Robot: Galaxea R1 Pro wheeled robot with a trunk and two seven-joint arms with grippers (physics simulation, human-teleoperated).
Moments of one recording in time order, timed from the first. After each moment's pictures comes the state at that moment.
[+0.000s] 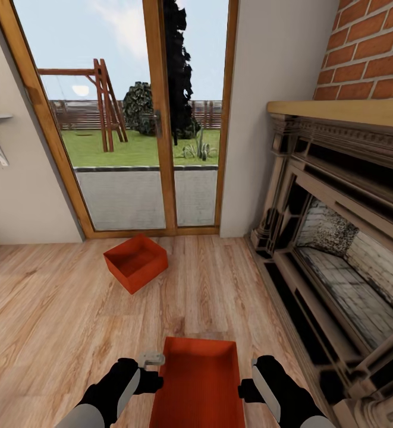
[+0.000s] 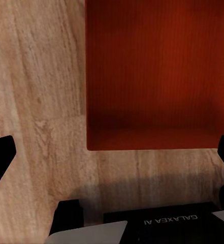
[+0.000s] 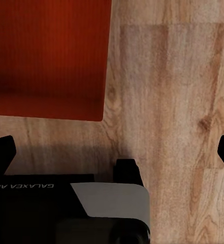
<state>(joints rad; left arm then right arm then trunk) -0.54 -0.10 -0.02 -0.46 0.00 0.58 0.00 -0.47 0.06 0.19 -0.67 -0.26 0.84 -0.27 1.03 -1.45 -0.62</state>
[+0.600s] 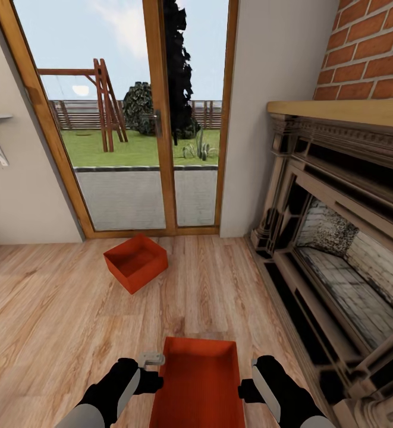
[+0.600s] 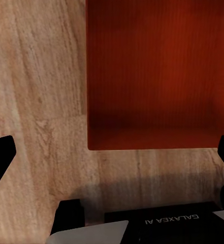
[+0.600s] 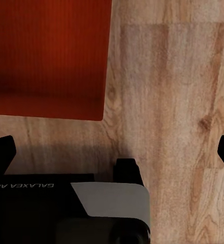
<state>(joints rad) -0.54 -0.10 -0.02 -0.46 0.00 0.58 0.00 -0.47 0.06 0.19 -0.67 -0.26 0.84 -0.27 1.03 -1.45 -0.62</state>
